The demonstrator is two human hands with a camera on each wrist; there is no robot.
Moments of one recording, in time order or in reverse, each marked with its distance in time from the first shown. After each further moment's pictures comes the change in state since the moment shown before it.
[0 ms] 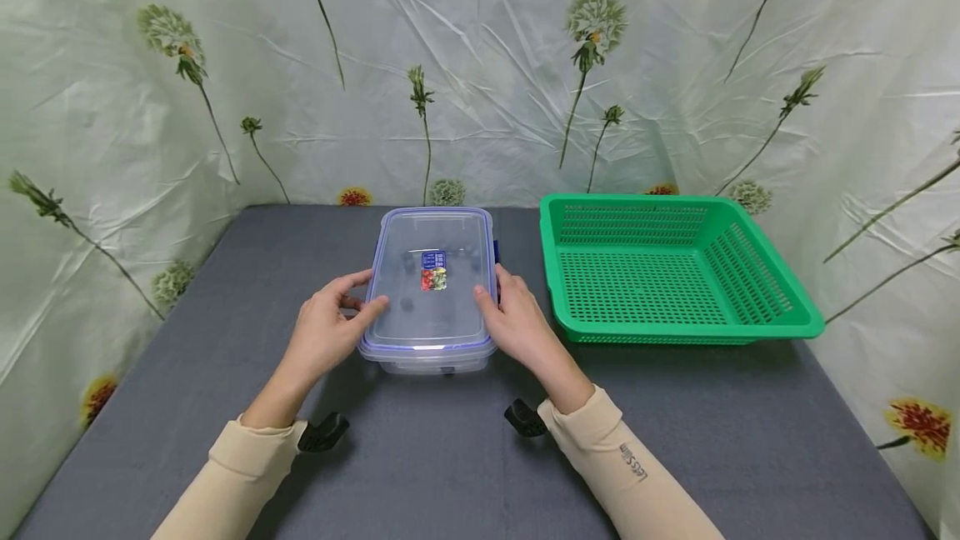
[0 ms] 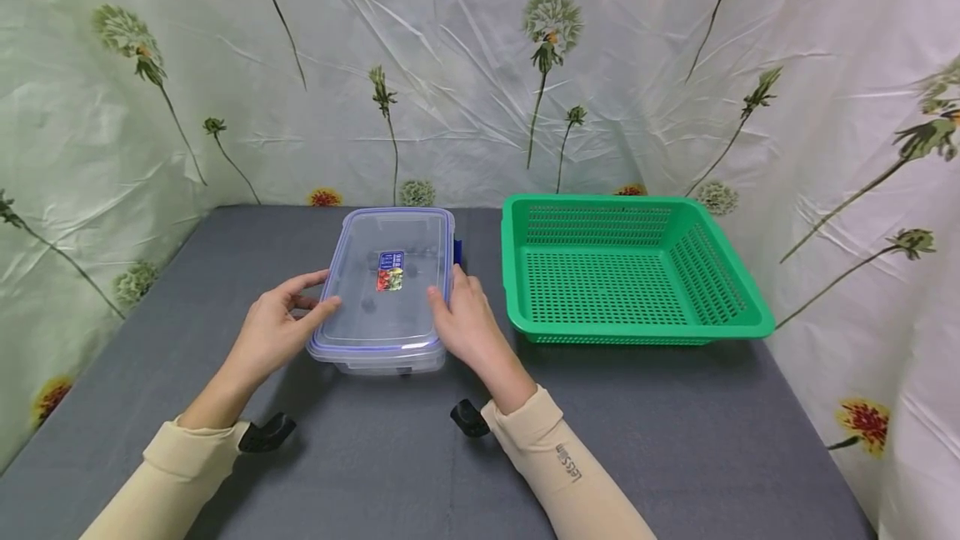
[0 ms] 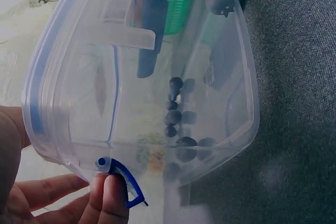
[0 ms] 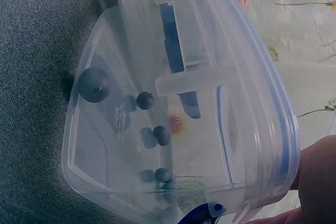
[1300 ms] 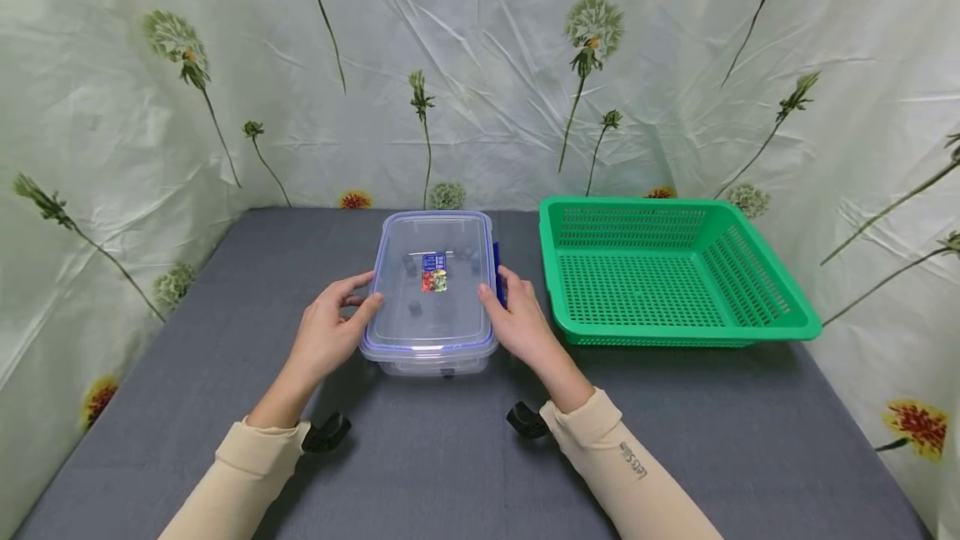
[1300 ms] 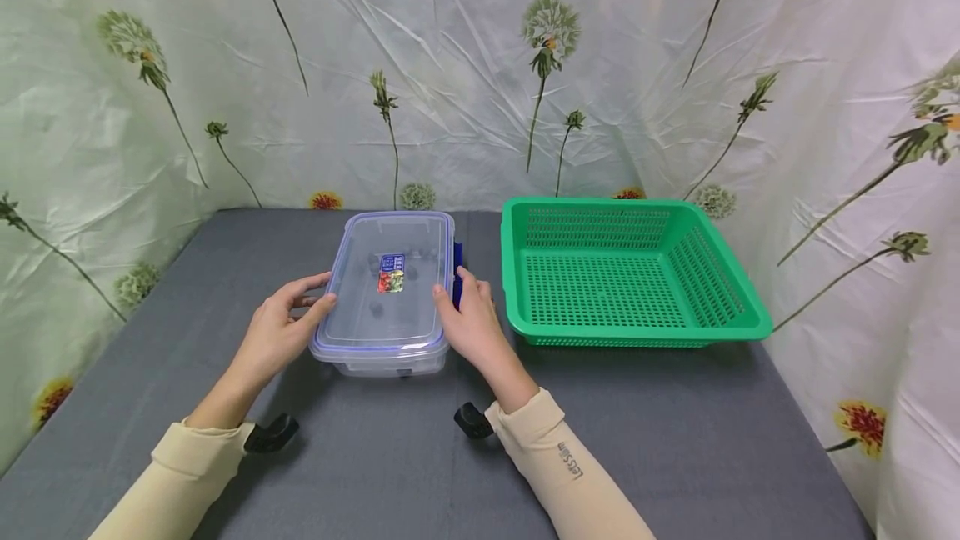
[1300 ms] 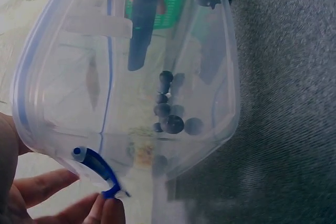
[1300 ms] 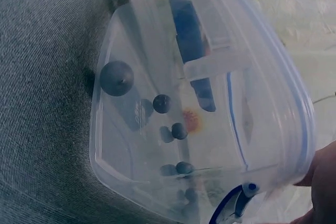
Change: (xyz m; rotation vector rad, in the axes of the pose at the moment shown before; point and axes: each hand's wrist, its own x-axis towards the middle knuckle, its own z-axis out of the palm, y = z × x) left_hand 0.002 -0.010 0.005 -0.041 -0.006 0.001; right_hand 0.006 0.015 0.007 0.095 0.023 0.082
